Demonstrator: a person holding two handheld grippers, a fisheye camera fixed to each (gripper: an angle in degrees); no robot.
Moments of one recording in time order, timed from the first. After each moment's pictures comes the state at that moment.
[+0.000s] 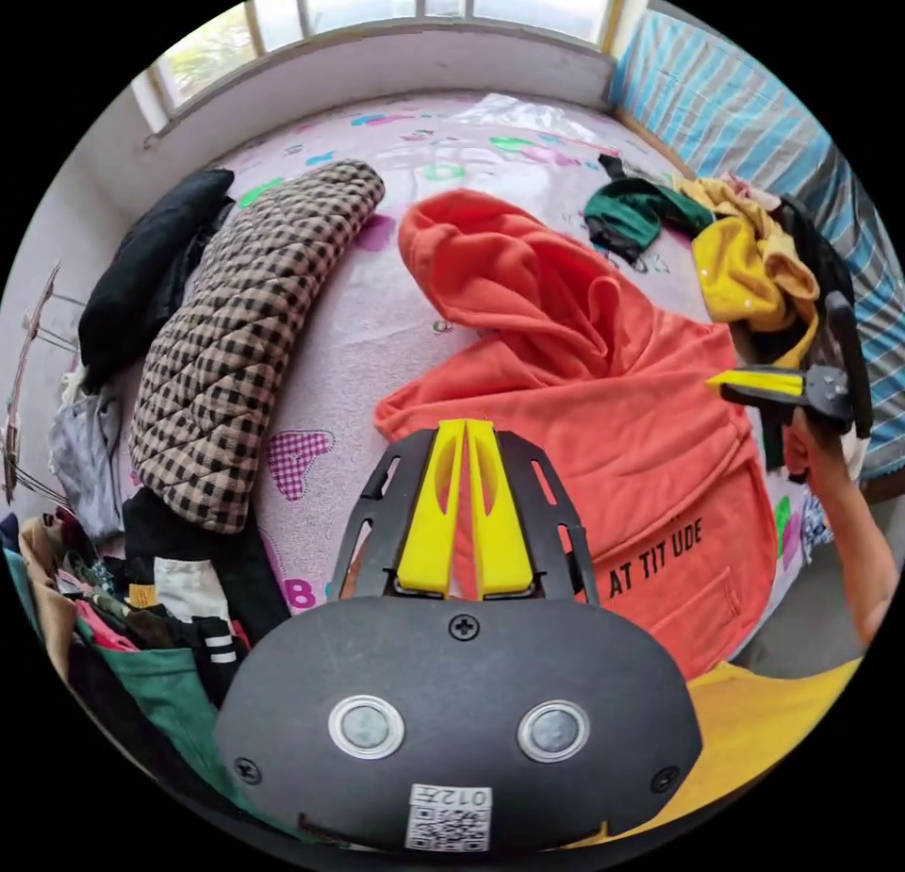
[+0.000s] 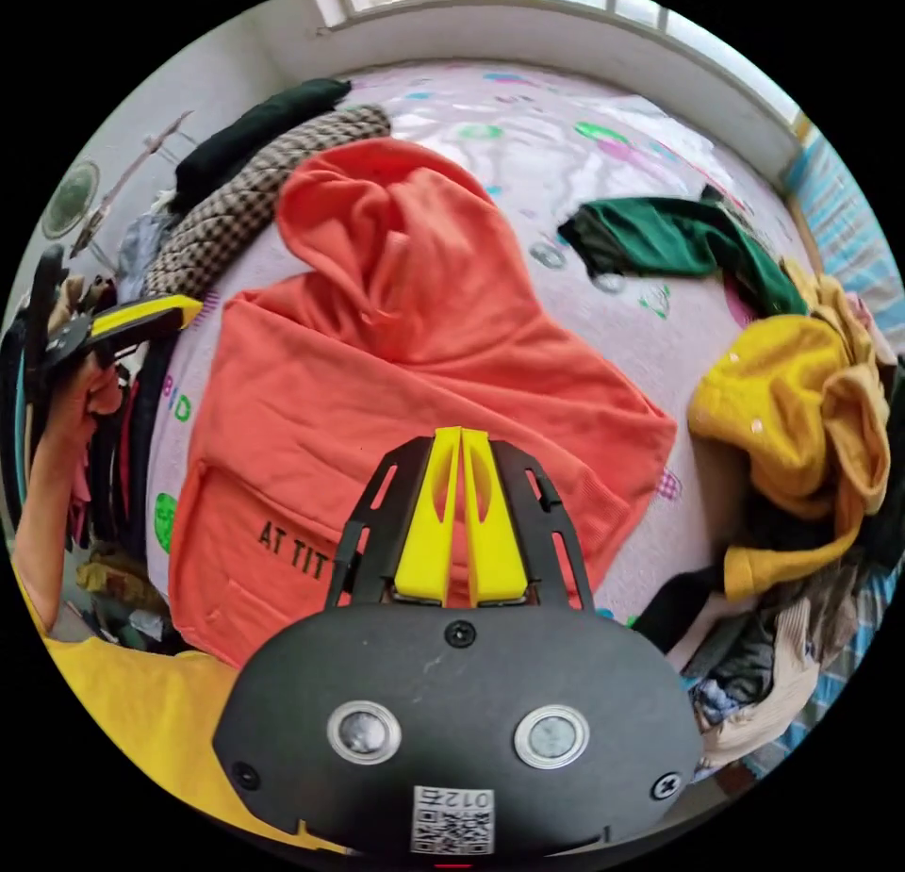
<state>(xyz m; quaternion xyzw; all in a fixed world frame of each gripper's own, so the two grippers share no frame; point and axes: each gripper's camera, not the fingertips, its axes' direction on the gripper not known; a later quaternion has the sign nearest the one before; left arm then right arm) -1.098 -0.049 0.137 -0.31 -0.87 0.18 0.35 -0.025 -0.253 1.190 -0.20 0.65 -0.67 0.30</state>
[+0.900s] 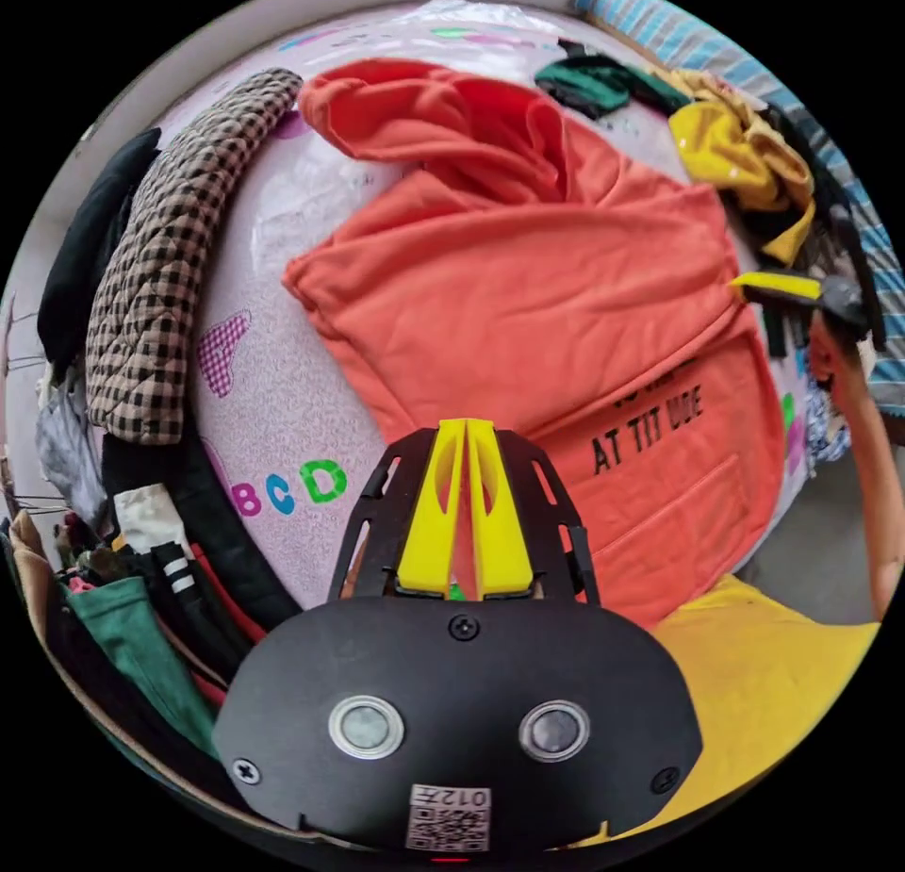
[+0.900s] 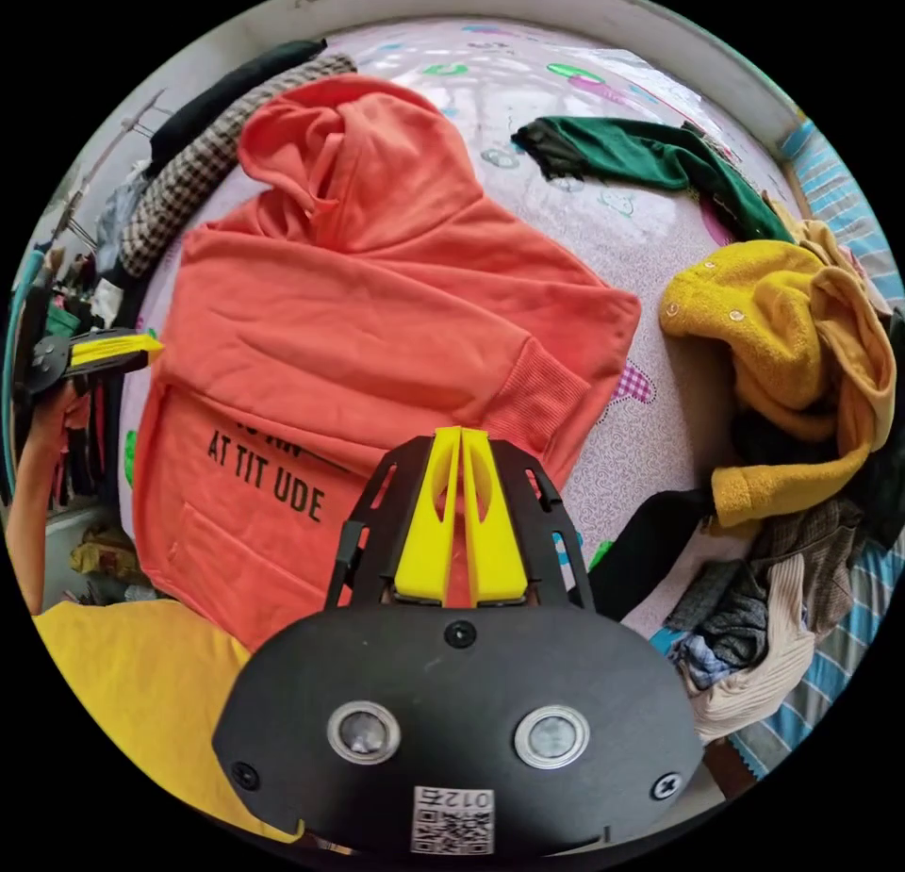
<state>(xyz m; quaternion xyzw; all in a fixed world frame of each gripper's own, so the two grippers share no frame) -1.118 -0.014 0.104 -0.40 -0.86 0.06 0.29 -0.057 -0.269 1.126 -0.20 0.70 -0.63 0.26</state>
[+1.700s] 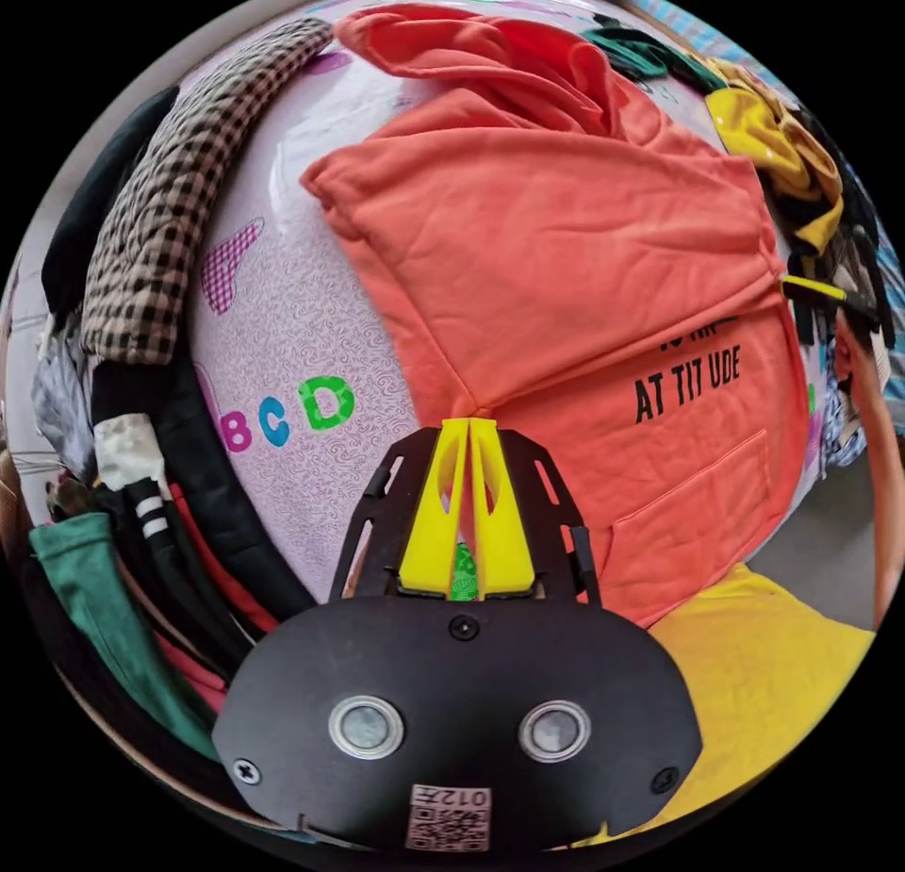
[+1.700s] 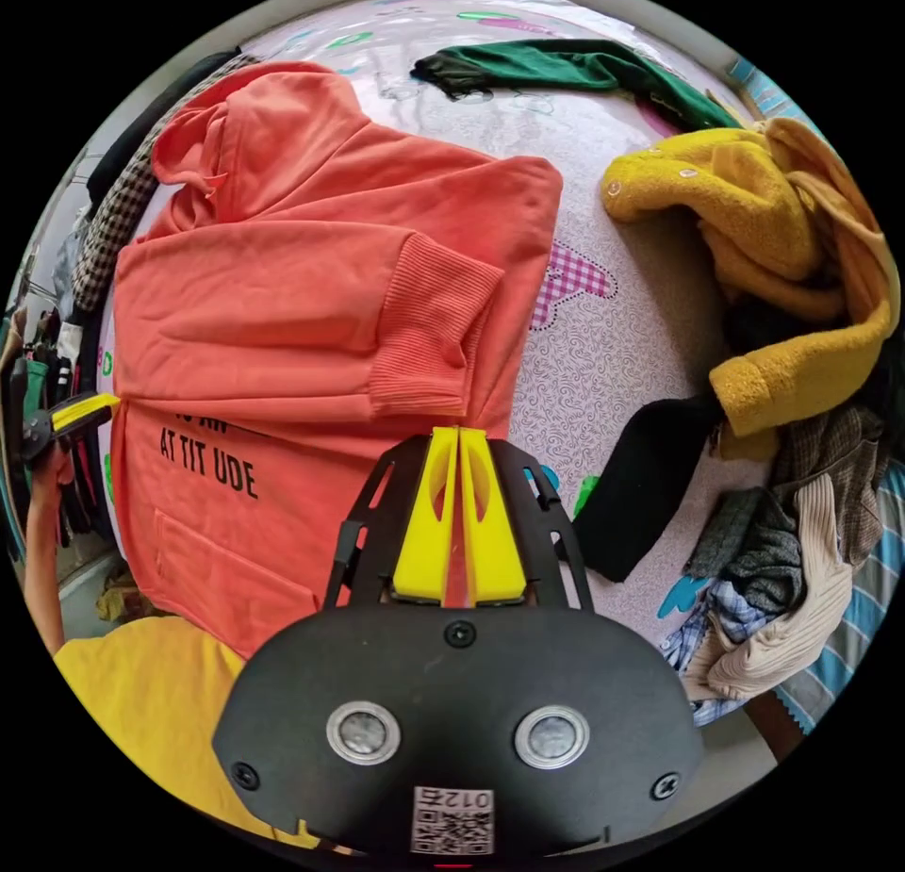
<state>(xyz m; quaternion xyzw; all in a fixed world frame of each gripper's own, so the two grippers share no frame) -1.085 -0.033 0.064 -0.38 -0.87 0.02 0.31 -0.090 -0.303 1.085 -0.15 0.74 -0.58 0.31</state>
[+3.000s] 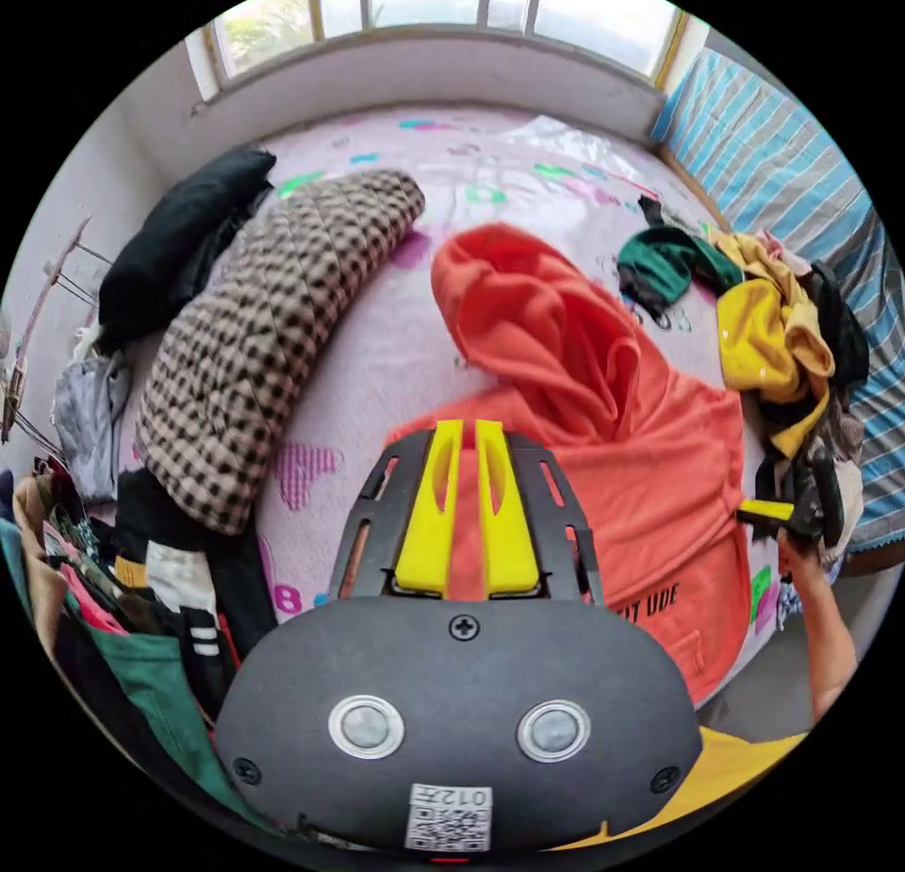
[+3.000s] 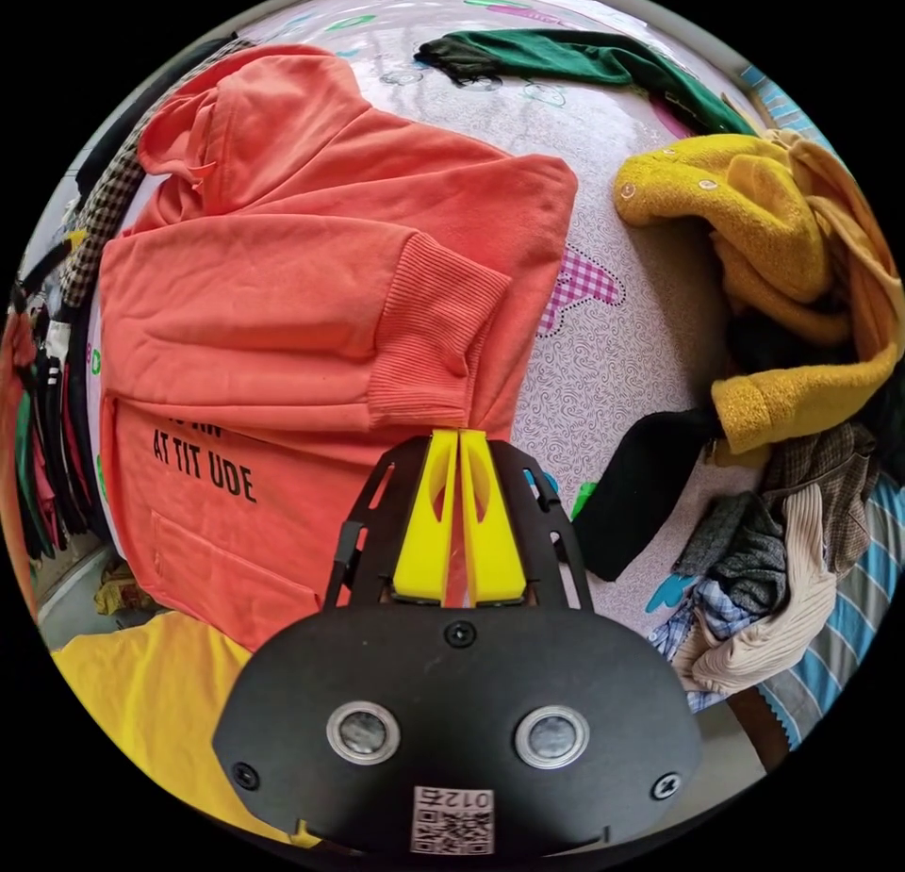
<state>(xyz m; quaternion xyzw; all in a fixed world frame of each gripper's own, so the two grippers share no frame) -0.989 -0.169 0.157 -0.22 -0.88 0.19 0.38 -0.084 -0.261 1.108 -0.16 0.76 -0.56 0.28</state>
